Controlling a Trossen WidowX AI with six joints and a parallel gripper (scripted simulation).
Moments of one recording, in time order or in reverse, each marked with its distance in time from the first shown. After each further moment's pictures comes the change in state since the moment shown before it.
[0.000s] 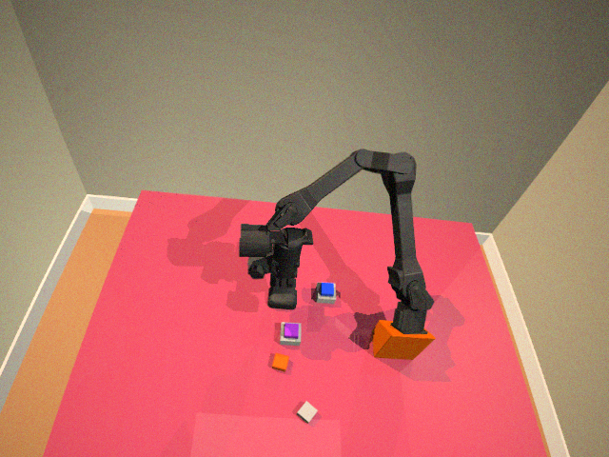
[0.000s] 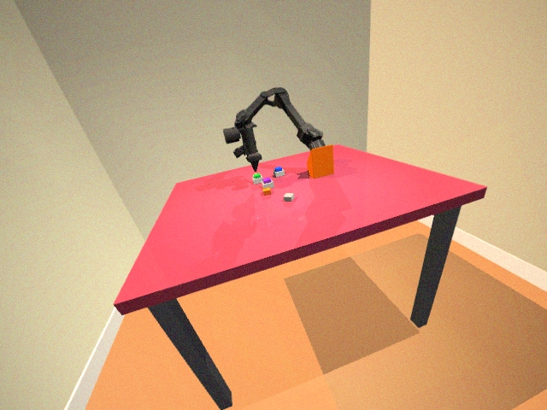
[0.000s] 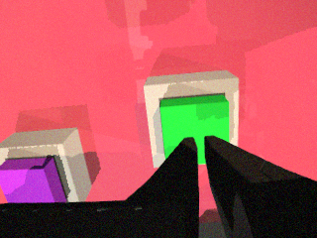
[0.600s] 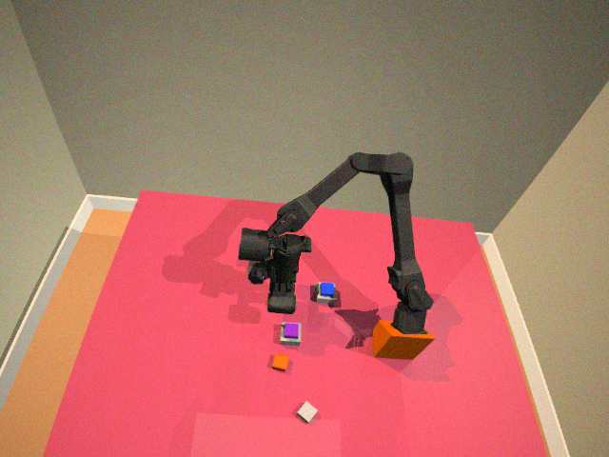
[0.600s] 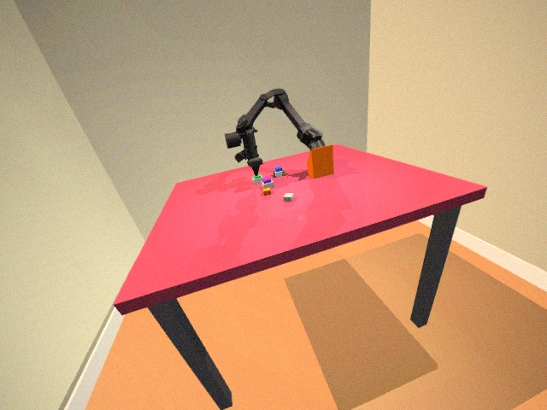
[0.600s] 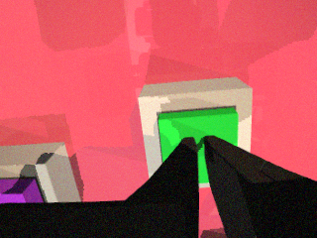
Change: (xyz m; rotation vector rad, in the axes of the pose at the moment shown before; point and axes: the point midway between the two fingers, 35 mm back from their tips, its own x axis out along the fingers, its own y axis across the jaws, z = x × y) arm 0.022 0.000 0.000 0.000 -0.001 -0.002
